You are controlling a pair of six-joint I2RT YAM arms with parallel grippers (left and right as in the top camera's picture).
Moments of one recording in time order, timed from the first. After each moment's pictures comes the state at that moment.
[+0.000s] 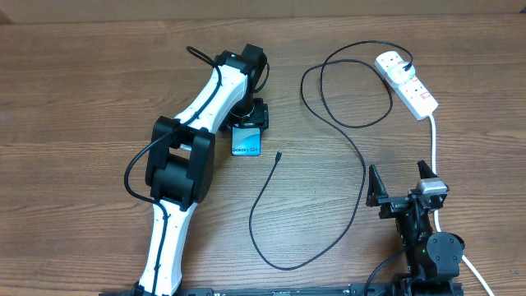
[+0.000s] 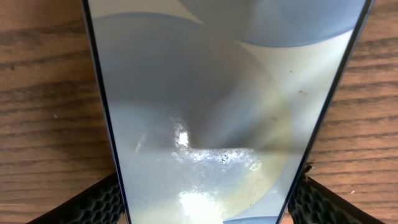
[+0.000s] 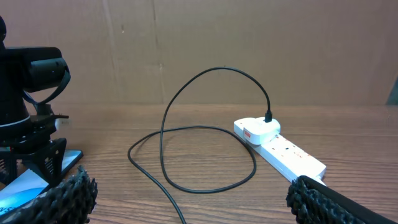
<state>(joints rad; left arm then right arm) -0.38 2.41 2.00 -1.20 0.04 -0.44 0.01 0.01 0.02 -0.03 -0.09 0.03</state>
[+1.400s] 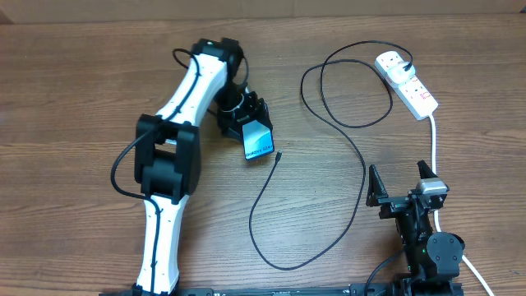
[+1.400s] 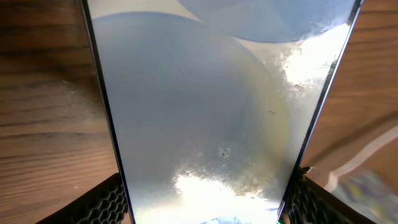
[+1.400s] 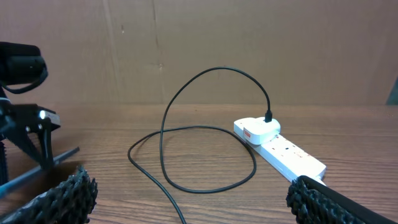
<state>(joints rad) -0.27 2.44 2.10 -1.42 0.54 -0.42 0.01 0.01 0.02 -0.03 -0.09 0.03</state>
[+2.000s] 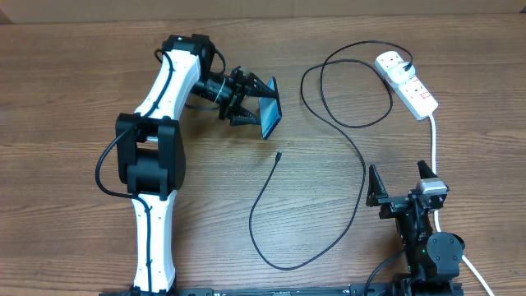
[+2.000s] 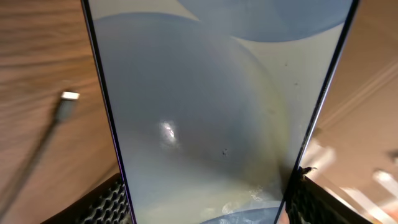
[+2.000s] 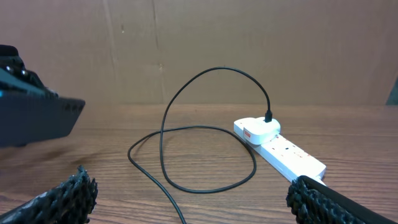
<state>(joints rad) -0.16 2.44 2.10 -1.43 1.18 -0.36 0.01 0.01 0.02 -0.03 -0.09 0.03</state>
